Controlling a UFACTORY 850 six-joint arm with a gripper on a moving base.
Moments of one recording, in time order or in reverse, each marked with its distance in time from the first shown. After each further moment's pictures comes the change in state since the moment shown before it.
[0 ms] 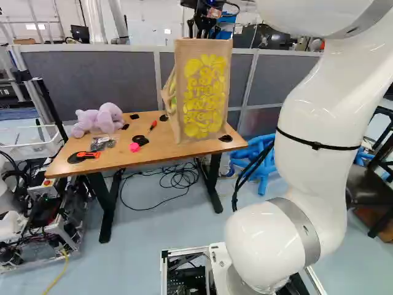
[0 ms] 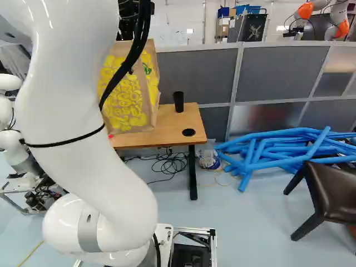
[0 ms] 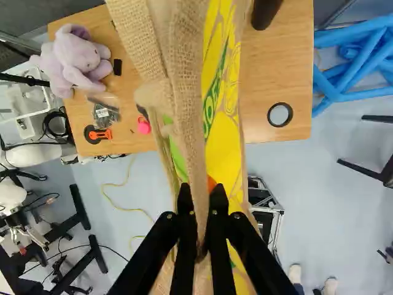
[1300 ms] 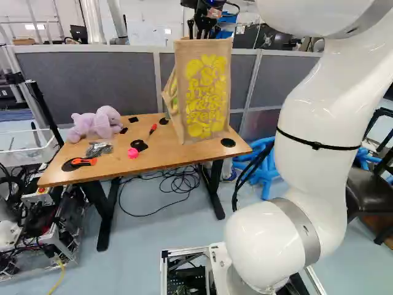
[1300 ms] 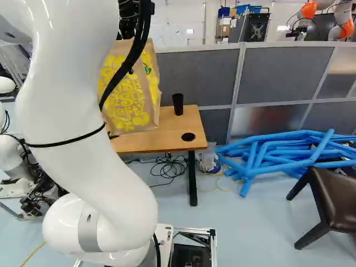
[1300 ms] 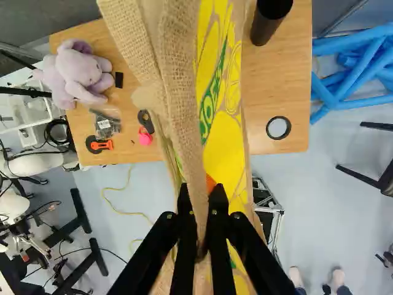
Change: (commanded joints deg) arm 0.0 0.0 0.0 0.0 0.0 0.0
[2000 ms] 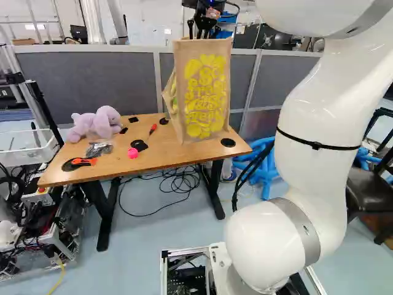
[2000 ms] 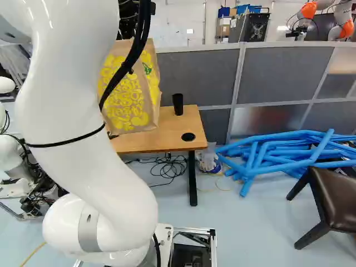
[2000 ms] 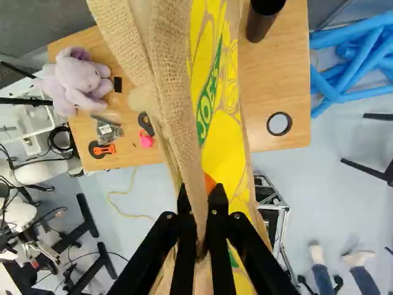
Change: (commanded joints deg) arm 0.0 0.0 0.0 0.0 0.0 5.6
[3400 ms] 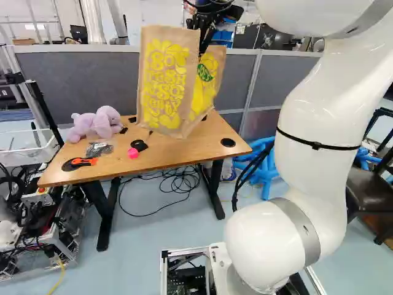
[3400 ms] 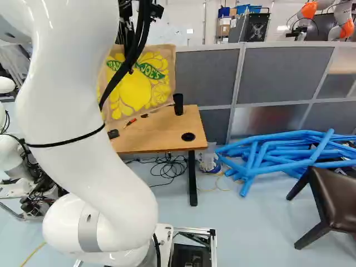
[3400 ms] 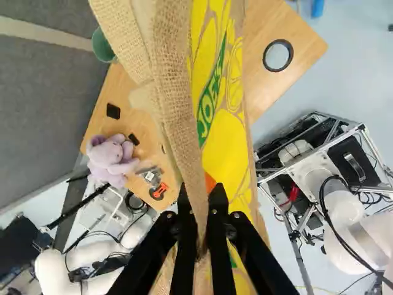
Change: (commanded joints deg) arm 0.0 0.0 0.0 1.7 0.3 42.0
